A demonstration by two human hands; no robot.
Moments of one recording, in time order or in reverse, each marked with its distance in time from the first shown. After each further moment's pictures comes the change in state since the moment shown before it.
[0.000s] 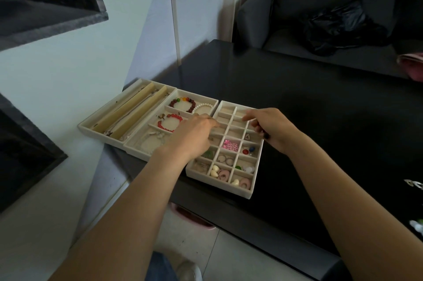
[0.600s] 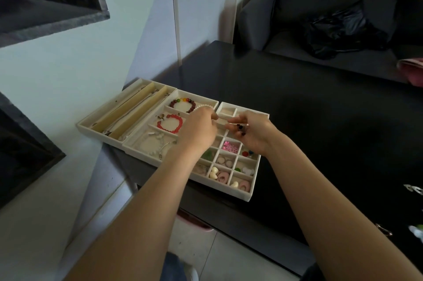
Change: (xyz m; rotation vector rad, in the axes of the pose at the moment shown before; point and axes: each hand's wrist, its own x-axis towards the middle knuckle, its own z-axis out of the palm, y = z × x) left_hand 0.019 0.011 0.009 -0.263 0.247 -0.241; right_hand 0.002 -0.004 0.028 0.607 -0.151 0.195
